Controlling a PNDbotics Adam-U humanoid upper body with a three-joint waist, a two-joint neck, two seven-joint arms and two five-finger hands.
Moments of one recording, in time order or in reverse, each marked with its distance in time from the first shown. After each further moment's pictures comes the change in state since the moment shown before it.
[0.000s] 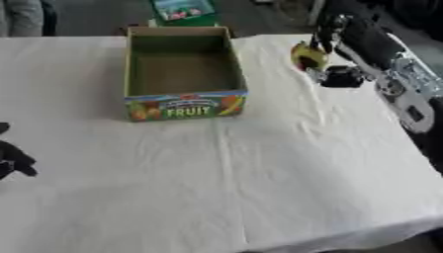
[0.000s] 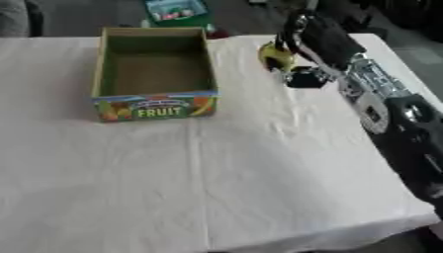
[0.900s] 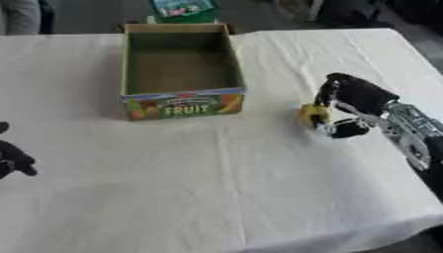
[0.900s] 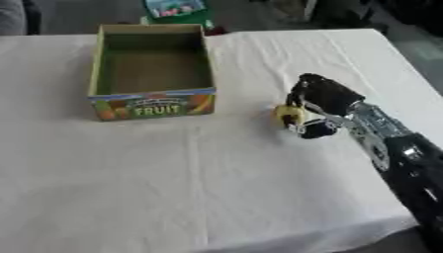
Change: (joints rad) left arm -0.001 0.000 0.004 0.000 0.000 -0.004 0.005; right arm 0.201 0.037 -0.014 0.122 0.207 0.014 0.069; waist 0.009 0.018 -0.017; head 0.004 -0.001
